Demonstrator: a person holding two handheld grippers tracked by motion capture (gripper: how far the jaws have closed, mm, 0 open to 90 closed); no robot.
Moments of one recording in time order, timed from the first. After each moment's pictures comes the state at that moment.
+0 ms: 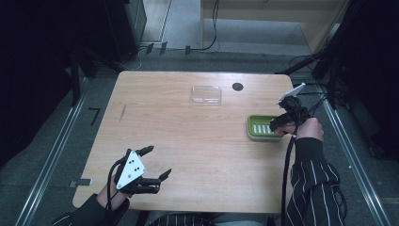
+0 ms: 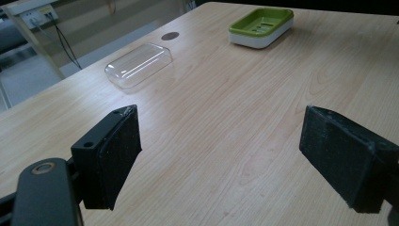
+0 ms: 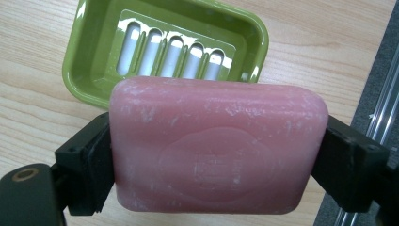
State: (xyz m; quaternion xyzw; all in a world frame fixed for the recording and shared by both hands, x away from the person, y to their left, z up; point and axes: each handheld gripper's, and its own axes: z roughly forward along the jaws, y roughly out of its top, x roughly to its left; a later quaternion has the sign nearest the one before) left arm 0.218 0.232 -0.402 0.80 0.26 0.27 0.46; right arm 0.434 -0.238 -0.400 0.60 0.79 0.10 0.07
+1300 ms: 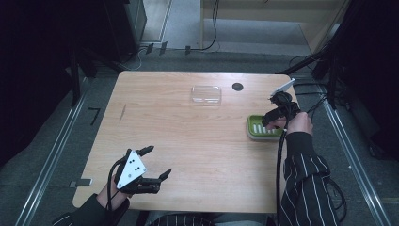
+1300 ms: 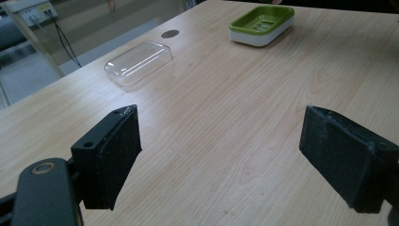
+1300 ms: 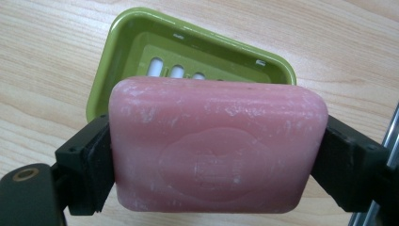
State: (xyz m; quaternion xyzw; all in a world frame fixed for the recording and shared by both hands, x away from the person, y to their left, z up) left arm 0.219 0.232 -0.403 0.80 0.27 0.27 0.45; right arm 0.456 -0.218 -0.405 0.59 0.80 0.11 0.07
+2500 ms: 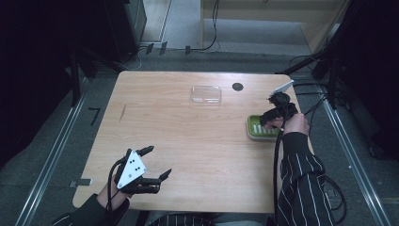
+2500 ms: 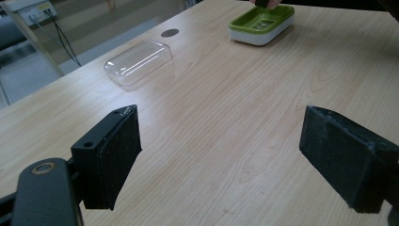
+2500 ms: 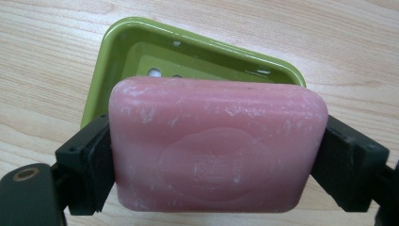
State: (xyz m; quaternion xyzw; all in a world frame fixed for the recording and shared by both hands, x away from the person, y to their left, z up) left arm 0.219 0.232 -0.403 0.81 0.27 0.27 0.45; right arm 0.463 -0.216 -0.417 0.61 0.78 0.11 0.06
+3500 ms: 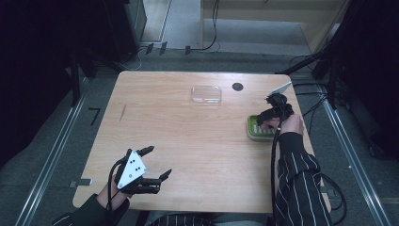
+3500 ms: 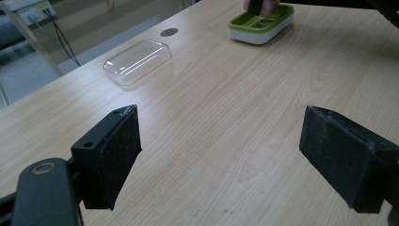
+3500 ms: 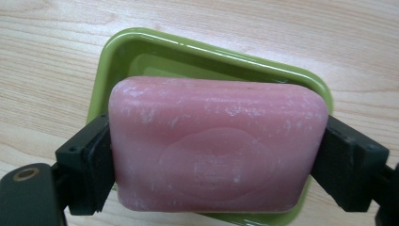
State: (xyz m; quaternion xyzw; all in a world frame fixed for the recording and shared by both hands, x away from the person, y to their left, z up) left arm 0.219 0.231 -0.403 0.81 0.27 0.27 0.45; right arm 0.472 -0.210 -0.432 0.62 0.77 0.13 0.05
